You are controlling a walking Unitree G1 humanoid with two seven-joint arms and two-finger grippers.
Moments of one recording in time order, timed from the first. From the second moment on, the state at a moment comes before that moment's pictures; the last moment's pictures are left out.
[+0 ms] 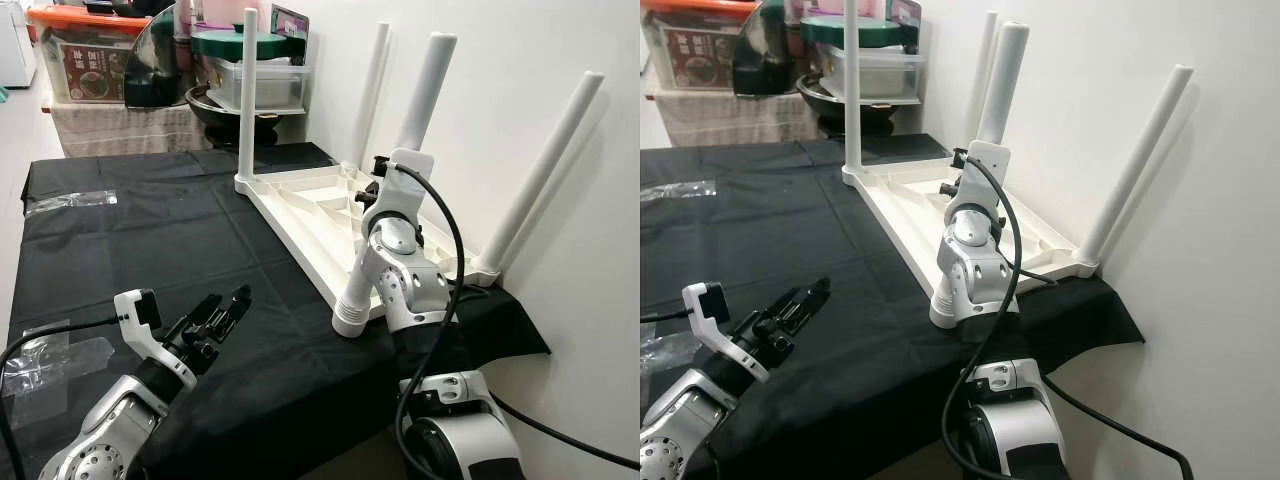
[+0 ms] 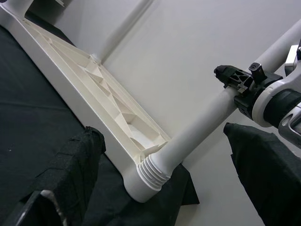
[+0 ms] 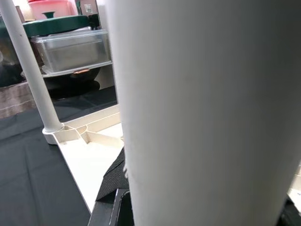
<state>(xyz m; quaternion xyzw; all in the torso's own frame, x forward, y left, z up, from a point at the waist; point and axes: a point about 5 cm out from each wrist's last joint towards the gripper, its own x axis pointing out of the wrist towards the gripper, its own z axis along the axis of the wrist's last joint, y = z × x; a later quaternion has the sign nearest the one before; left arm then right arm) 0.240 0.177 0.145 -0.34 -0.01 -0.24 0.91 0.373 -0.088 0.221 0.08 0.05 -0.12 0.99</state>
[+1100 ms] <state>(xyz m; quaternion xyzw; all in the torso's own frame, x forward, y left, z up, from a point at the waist) 0.241 0.176 0.147 -0.34 -0.01 -0.24 0.91 0.365 -0.088 0.241 0.09 0.04 -0.11 0.99</state>
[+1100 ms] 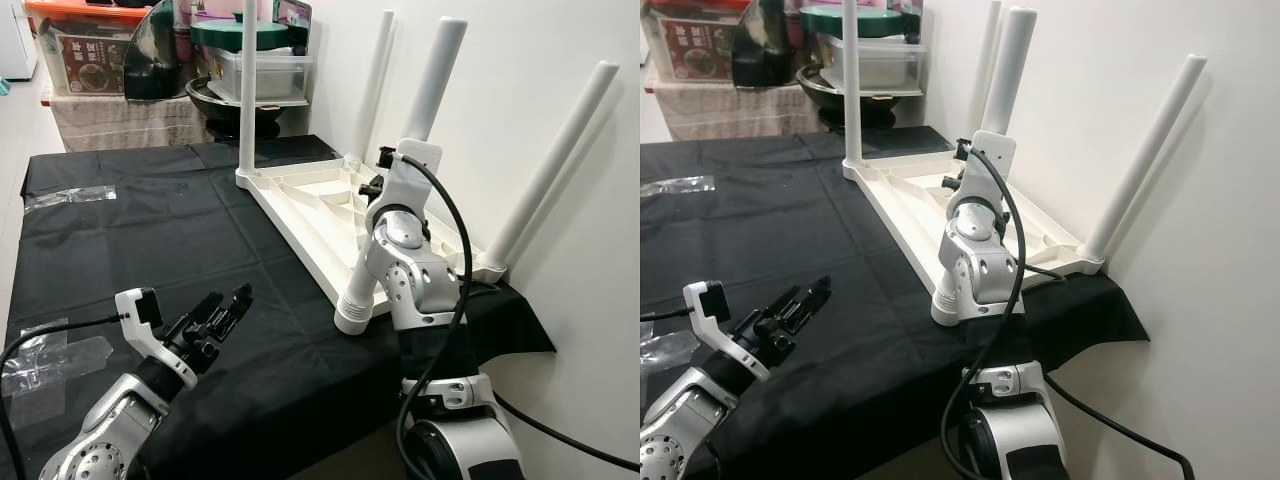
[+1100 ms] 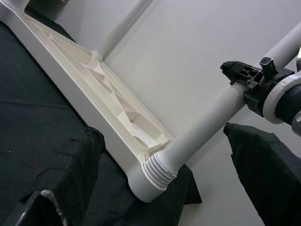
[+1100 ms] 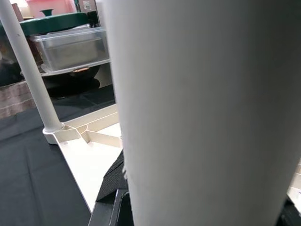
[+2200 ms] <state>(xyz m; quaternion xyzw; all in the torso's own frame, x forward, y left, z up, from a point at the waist) 0.243 0.174 0.147 -0.34 -0.01 -0.25 0.91 0.358 -0.099 0.260 0.12 0.03 0.04 0.99</state>
